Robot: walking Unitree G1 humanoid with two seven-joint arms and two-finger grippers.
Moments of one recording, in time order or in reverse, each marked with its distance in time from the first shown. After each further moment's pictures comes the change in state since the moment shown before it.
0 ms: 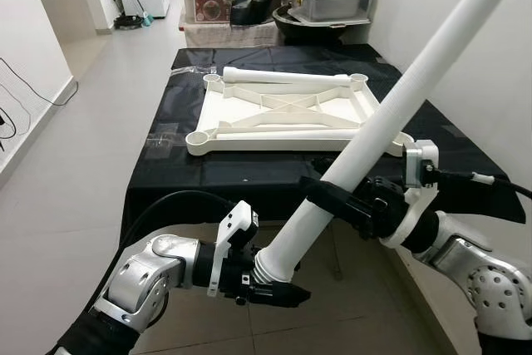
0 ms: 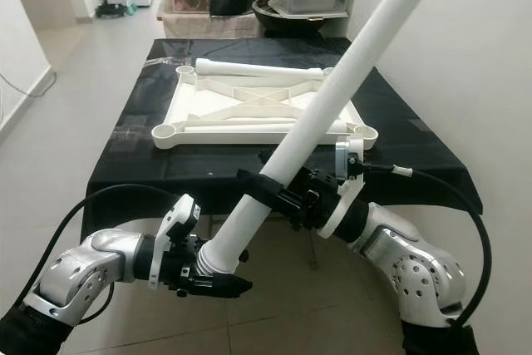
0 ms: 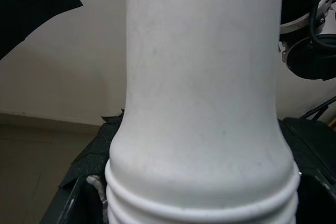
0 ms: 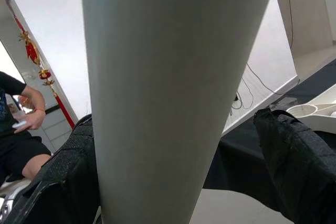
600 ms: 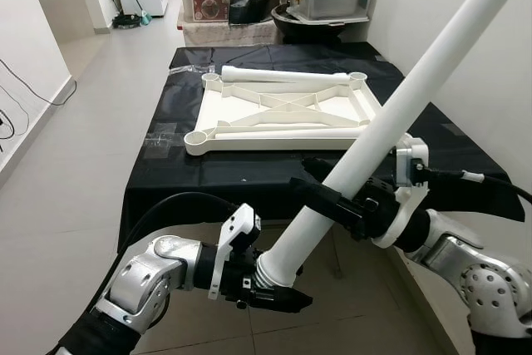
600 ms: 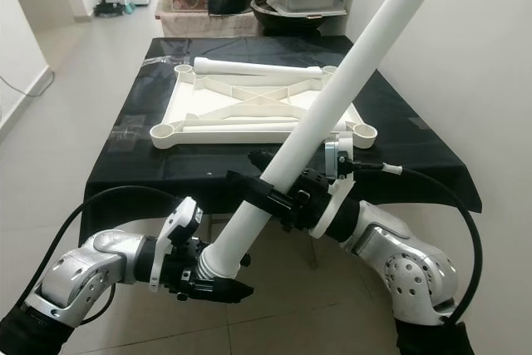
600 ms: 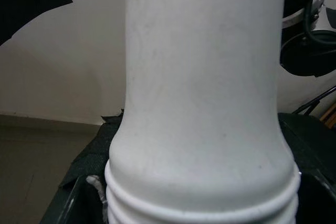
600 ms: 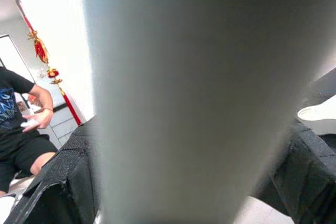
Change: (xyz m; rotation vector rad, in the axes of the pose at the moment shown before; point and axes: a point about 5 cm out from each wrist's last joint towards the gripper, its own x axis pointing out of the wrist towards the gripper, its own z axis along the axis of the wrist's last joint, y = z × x) left arm 0.003 -0.001 -0.002 -0.001 0.006 -0.022; right arm 0.011 0.008 0.000 -0.002 0.006 0.039
